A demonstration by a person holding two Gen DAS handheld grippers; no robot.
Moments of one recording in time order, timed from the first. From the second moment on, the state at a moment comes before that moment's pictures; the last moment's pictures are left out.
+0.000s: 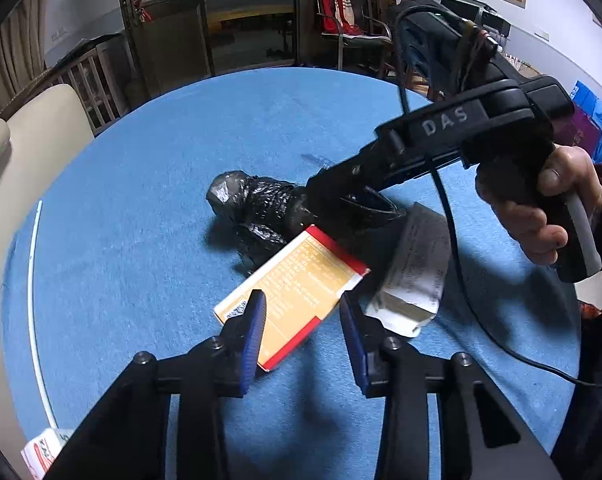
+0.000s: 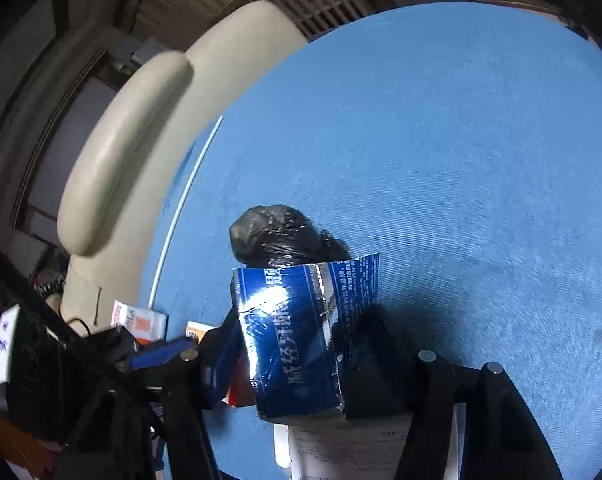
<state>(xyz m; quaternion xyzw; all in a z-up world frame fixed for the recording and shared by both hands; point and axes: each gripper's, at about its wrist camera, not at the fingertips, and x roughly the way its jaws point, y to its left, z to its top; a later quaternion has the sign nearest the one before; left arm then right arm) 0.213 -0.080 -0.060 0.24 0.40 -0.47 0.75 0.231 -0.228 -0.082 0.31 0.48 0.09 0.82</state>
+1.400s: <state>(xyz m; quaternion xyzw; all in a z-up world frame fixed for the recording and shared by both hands) 0.219 -0.113 -0.093 0.31 0.43 -0.46 0.71 0.195 -0.261 -0.103 0.38 0.46 0.08 0.80</state>
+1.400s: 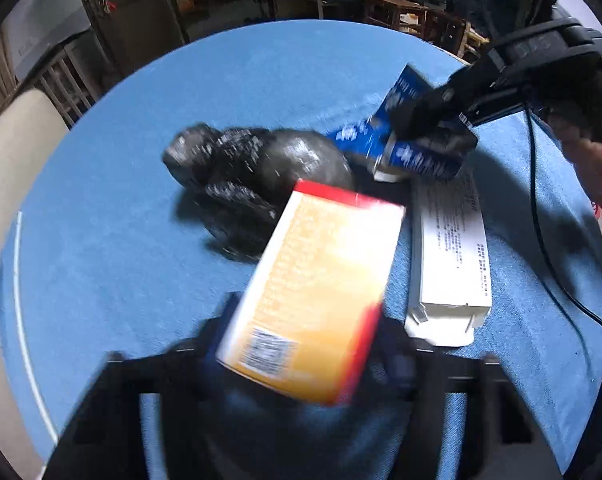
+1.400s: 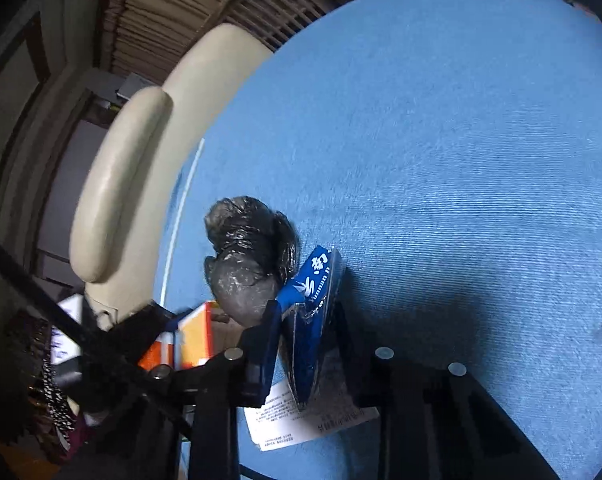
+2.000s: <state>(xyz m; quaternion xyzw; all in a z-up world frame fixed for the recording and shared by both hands) 0.106 -0.076 -0.023 0.14 0.40 -0.36 0.83 0.056 -0.314 -0.039 0.37 0.37 0.07 0.85</state>
